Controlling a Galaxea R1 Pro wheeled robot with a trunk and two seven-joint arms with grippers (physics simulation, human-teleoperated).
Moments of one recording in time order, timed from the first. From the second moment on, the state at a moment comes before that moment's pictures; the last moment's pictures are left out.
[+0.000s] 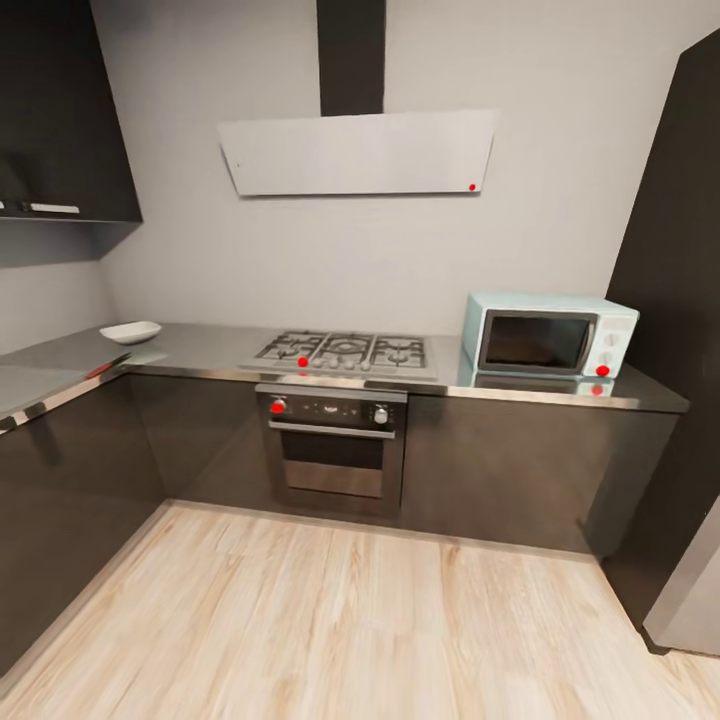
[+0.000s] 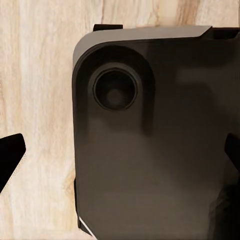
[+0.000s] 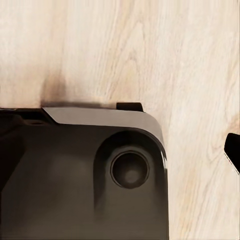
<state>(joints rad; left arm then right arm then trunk) 0.00 0.00 0.01 -0.09 0.01 0.00 0.00 0.00 0.03 0.01 -0.07 0.01 -0.30 -0.07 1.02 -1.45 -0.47</state>
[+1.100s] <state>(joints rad) 0.00 0.00 0.01 -0.09 0.01 0.00 0.00 0.00 0.03 0.01 -0.07 0.01 -0.31 -0.08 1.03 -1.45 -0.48</state>
